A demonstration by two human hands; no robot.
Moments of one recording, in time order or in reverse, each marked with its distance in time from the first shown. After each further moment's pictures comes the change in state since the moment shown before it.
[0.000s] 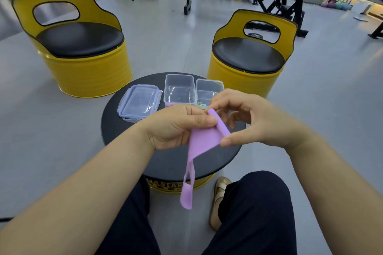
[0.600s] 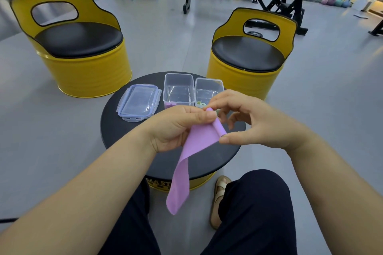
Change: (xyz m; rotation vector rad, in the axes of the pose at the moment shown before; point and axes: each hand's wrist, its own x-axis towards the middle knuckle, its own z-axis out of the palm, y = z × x) left_hand 0.005 -0.006 0.005 -0.025 0.127 -0.023; right_hand -0.004 0.008 0.000 -0.065 0.001 -0.008
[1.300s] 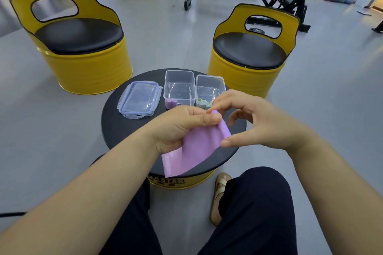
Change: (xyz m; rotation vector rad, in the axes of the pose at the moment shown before) left_hand 0.002 -0.011 -0.001 0.069 0.022 0.034; right_hand -0.004 0.002 0.003 0.001 0.023 0.010
